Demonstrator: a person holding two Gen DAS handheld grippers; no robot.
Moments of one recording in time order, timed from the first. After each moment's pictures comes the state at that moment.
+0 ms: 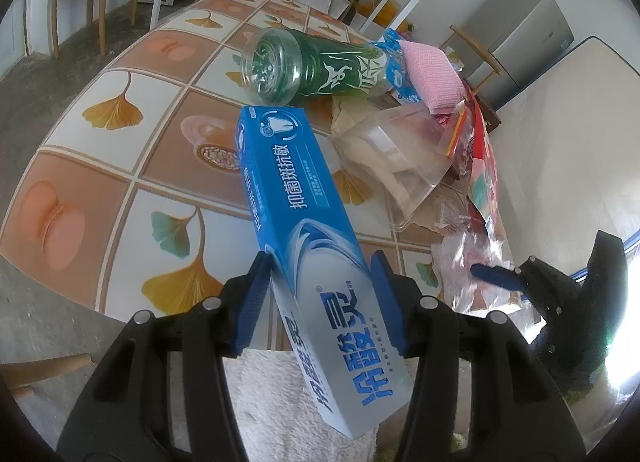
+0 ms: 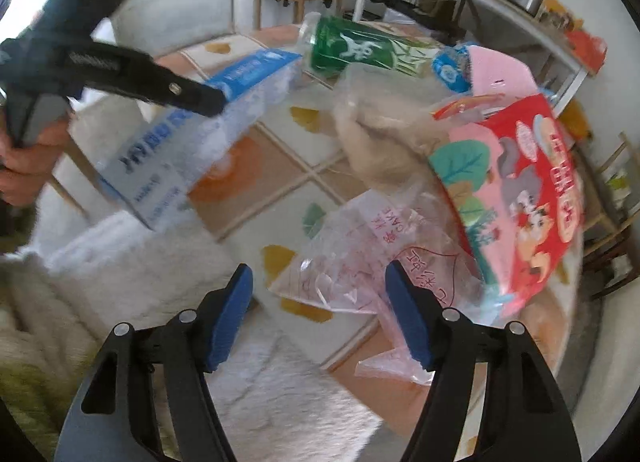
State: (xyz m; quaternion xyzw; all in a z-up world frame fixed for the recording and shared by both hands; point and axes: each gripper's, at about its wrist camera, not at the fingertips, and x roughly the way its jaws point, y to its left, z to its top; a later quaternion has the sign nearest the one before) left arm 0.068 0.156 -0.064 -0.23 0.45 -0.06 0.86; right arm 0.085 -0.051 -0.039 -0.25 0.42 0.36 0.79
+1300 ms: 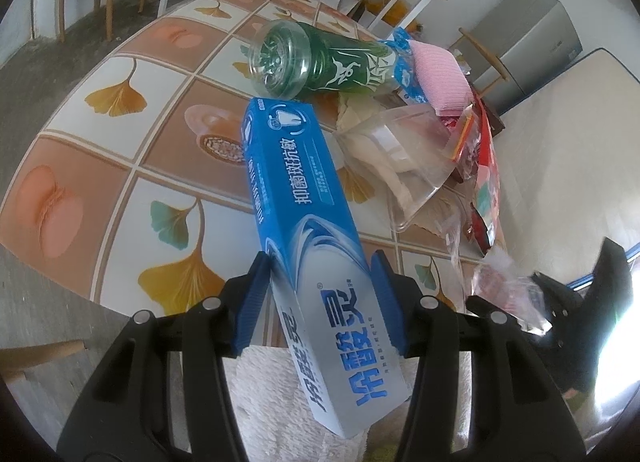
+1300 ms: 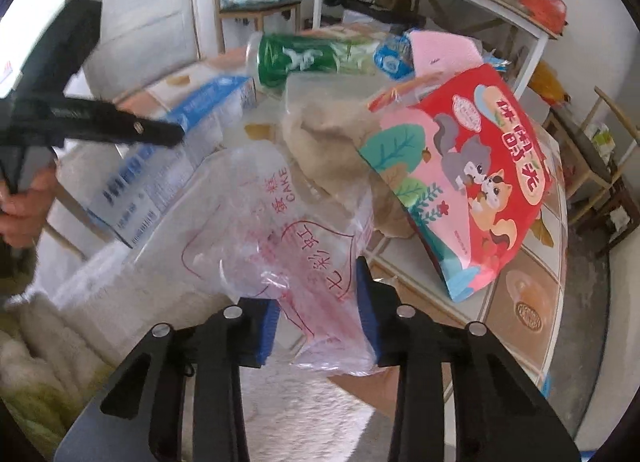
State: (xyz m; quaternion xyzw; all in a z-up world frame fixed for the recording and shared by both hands) left arm 0.070 0.155 -0.066 -0.25 0.46 -0.05 0.85; right arm 0.098 -0.078 -0.025 -0.19 0.42 0.30 0.83
